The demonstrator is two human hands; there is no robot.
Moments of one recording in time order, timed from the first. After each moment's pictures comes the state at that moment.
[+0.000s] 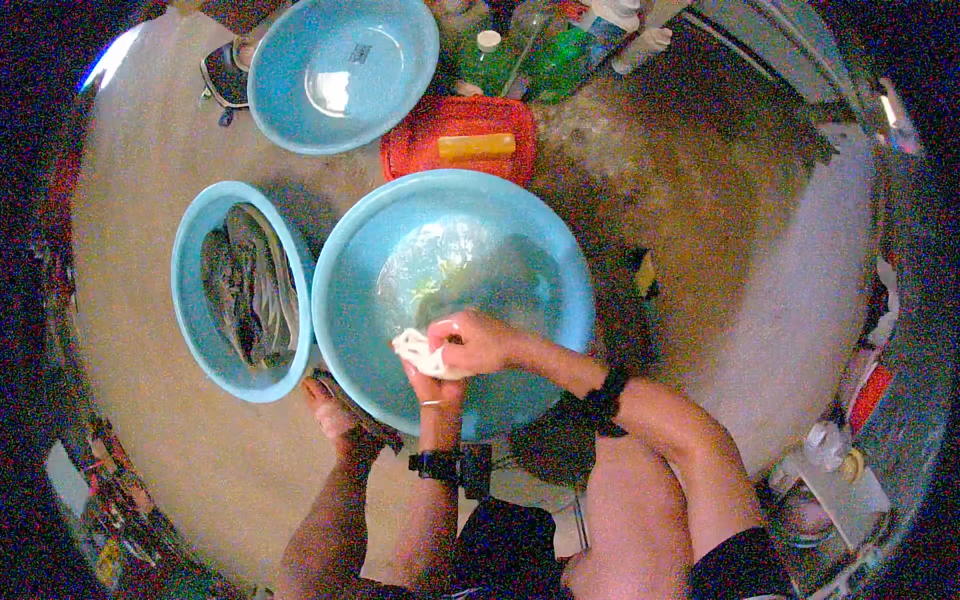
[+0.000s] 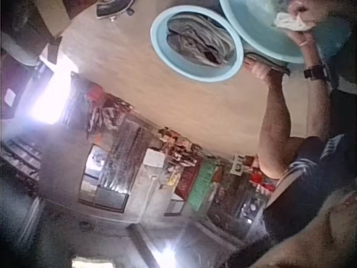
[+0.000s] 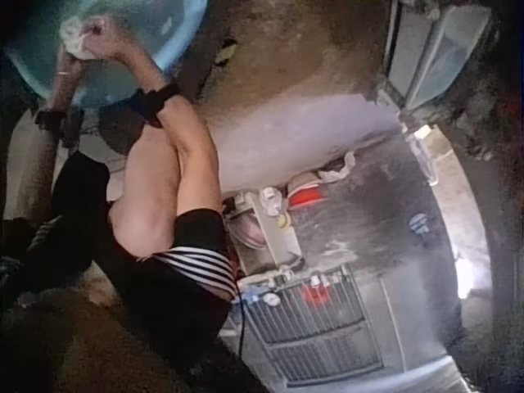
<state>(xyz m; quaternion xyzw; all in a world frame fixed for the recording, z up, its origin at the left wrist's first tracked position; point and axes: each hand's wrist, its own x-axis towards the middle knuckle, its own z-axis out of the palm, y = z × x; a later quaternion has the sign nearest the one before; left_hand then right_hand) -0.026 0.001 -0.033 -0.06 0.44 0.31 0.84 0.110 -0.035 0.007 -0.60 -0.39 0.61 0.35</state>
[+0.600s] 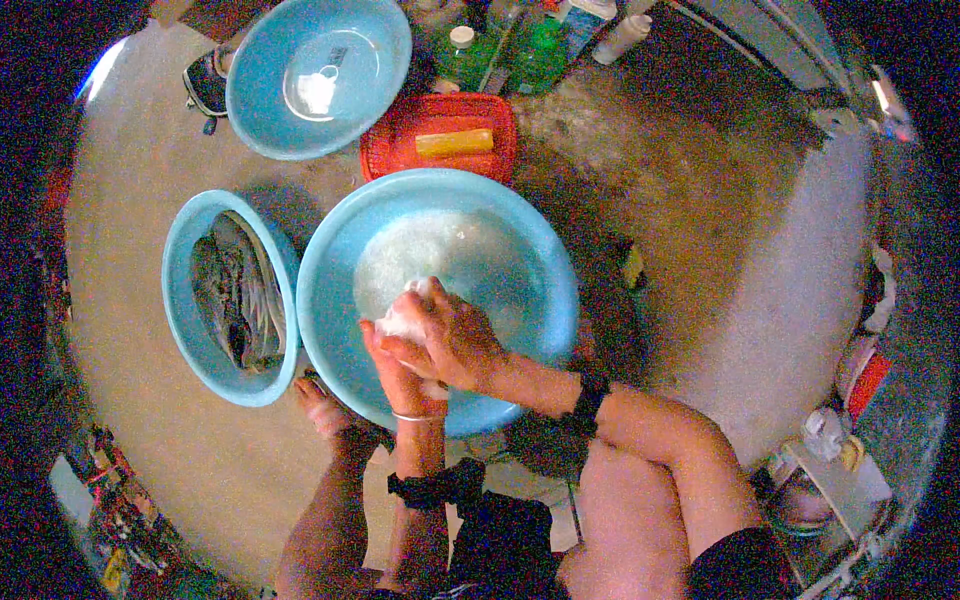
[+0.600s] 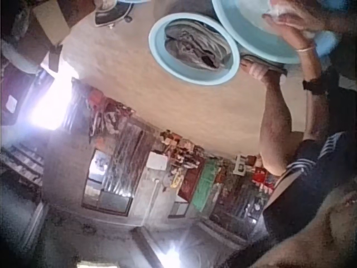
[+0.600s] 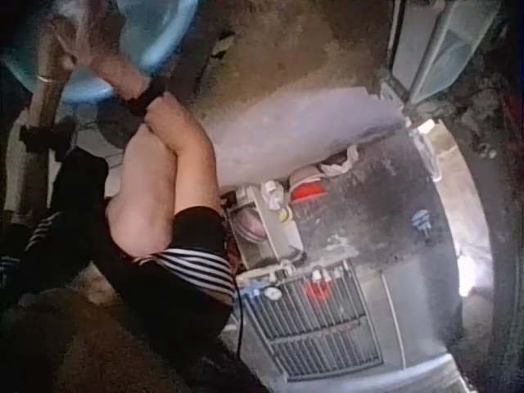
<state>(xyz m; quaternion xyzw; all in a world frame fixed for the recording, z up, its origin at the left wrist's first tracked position) -0.016 0.037 0.031 0.16 0.49 0.25 0.82 0.081 -0.006 0.066 -0.77 -0.40 0.28 0.40</state>
